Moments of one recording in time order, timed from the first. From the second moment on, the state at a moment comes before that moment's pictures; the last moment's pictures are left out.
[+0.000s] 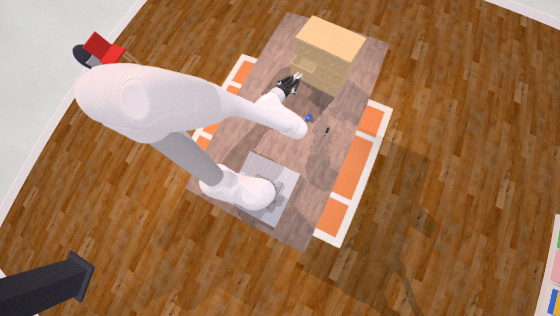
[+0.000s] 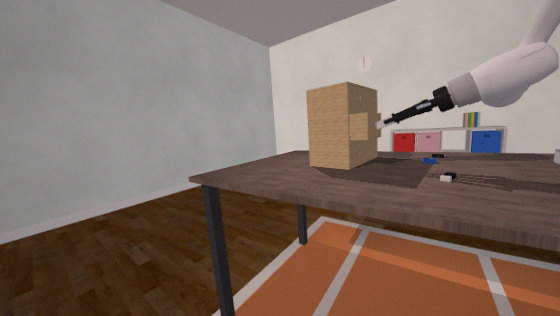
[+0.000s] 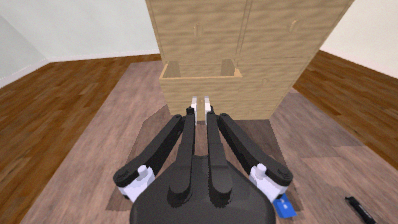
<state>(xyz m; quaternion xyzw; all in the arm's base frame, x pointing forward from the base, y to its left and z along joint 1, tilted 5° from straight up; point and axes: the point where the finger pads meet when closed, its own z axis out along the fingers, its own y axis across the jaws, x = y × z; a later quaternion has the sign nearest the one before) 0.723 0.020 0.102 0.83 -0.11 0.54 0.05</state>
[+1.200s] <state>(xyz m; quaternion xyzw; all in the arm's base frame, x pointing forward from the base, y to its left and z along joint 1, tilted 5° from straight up) 0.722 0.020 0.102 0.83 -0.11 0.54 0.05</state>
